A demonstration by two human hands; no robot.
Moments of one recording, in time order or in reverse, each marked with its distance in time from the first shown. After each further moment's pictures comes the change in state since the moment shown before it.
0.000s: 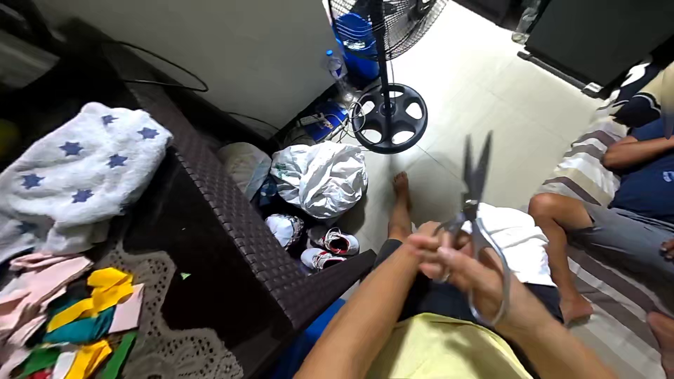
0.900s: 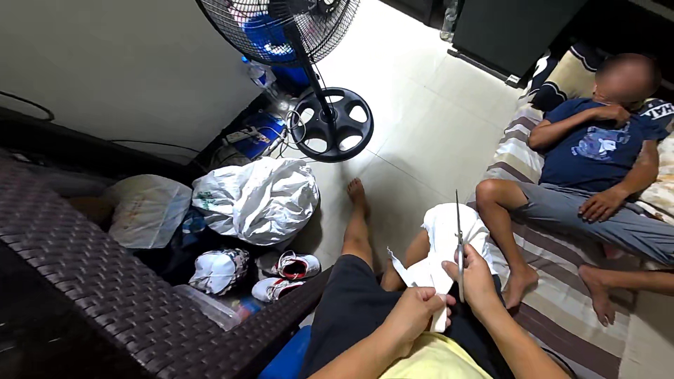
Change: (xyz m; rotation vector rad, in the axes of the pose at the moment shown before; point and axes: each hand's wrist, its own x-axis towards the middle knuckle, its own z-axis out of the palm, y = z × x) left_hand -0.018 0.030 0.105 -0.843 -0.226 -0.210; right_hand -0.039 0.055 -0.123 -0.563 0.742 0.351
